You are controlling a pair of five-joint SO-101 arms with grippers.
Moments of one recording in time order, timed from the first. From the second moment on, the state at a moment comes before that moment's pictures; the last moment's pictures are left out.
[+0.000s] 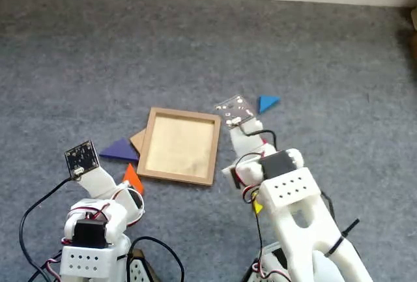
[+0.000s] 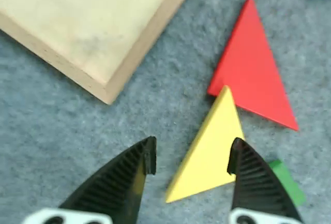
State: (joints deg) left arm -2.7 -101.5 96.0 77.3 37.3; right arm -29.3 -39.3 52.4 65.0 9.8
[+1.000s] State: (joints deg) left arm -2.7 -101.6 96.0 77.3 37.3; right arm -22.5 -23.5 59.5 54.8 -5.1
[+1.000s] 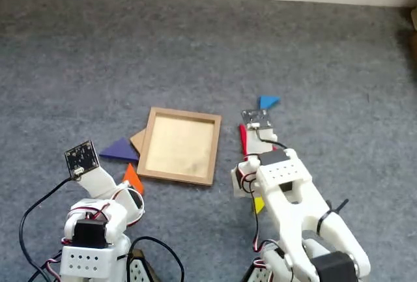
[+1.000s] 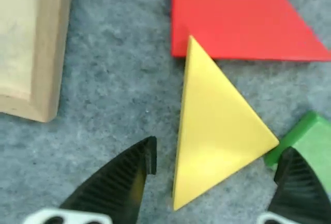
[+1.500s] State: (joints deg) left arm -2.7 -101.6 96.0 77.3 37.3; right arm -20.0 -21.9 59.4 50.5 -2.5
